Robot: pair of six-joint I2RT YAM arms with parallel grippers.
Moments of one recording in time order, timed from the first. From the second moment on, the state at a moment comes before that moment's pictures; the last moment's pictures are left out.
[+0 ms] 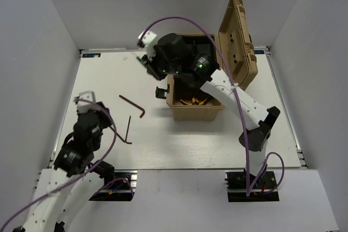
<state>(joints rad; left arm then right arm) -0.45 0.39 0.75 -0.65 -0.58 -0.34 0.98 1.90 2.24 -0.83 -0.06 -0.13</state>
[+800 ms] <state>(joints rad) -0.42 1.18 0.75 -0.63 -0.34 -0.36 0.62 2.11 2.06 -0.69 0.17 0.08</state>
